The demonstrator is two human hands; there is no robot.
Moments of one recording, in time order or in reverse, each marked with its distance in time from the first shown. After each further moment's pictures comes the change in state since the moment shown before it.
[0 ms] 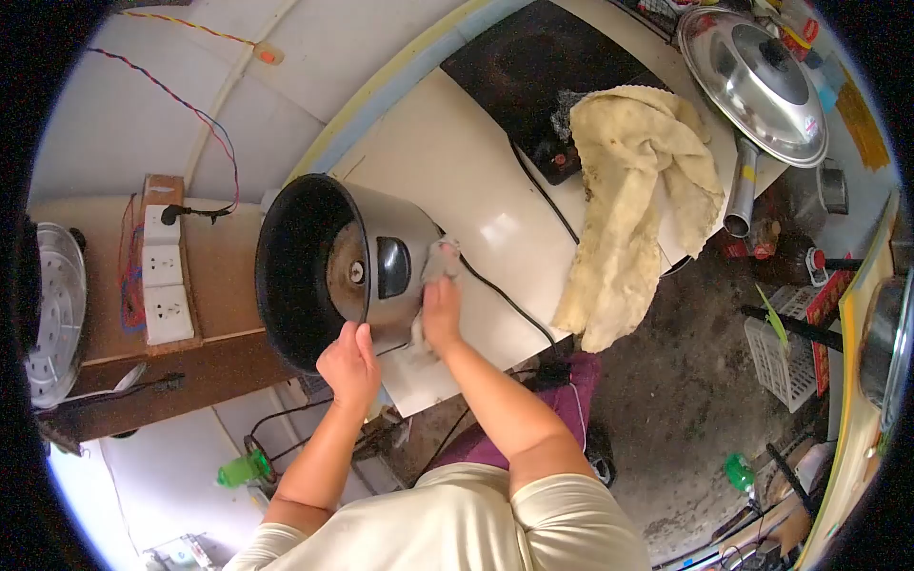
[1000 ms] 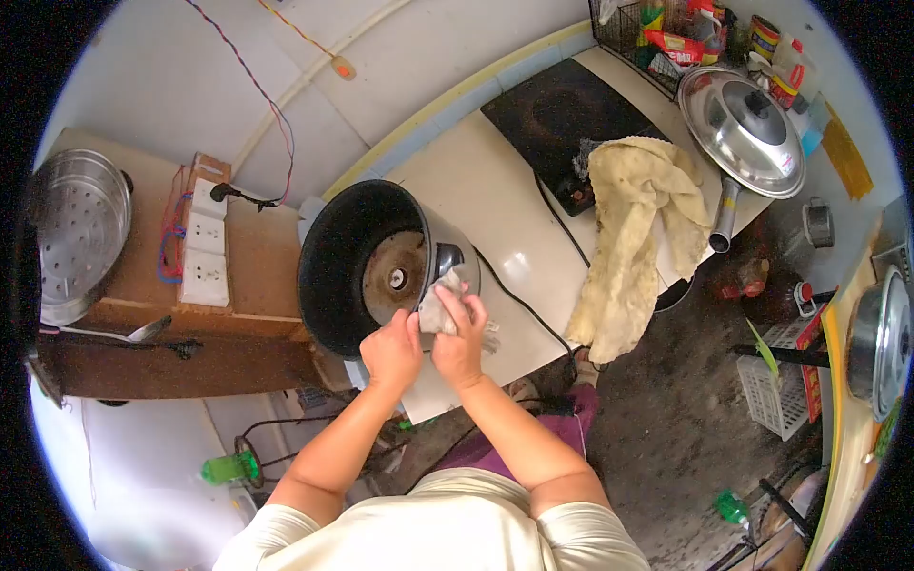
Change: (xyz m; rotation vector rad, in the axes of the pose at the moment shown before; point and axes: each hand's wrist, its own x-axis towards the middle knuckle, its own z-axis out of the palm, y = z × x) left_hand -0.004 0.008 -0.008 -0.059 -0.039 0.002; right_hand -0.049 -0.095 -0.019 -0.493 0.184 -0.829
